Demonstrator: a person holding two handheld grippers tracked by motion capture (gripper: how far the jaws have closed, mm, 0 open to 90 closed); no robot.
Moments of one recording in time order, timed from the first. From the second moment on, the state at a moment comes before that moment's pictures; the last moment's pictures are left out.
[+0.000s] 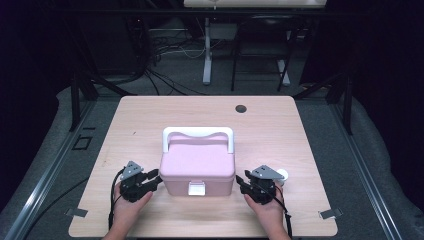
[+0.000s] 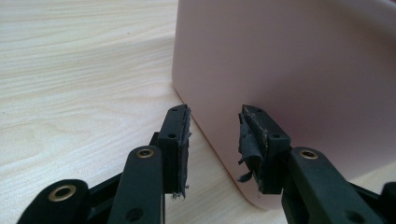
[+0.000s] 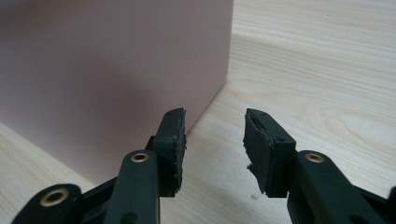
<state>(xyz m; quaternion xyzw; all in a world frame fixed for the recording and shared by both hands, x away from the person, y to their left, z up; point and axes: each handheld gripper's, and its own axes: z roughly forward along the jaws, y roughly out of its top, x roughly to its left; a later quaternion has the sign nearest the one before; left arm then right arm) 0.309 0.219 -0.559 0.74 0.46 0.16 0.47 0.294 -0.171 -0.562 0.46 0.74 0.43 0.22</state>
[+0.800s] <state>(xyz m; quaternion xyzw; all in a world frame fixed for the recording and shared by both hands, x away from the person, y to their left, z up) 0.304 0.214 -0.555 0.74 0.46 0.14 0.47 0.286 -0.159 -0.559 0.48 0.73 0.44 0.22</state>
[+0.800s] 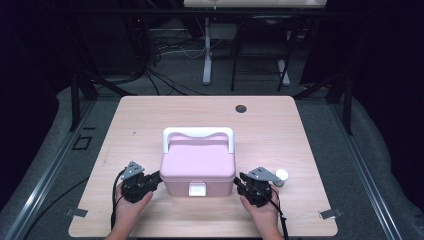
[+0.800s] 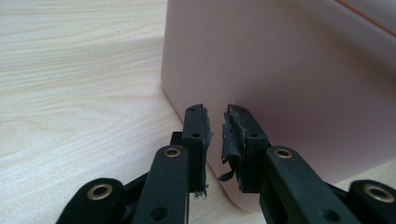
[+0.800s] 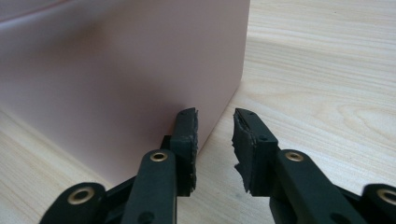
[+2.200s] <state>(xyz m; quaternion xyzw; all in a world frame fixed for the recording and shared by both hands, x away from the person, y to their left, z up) 0.291 0.206 -0.552 0.75 0.45 0.13 0.47 0.272 -0.156 -0.554 0.47 0.75 0.42 0.20</state>
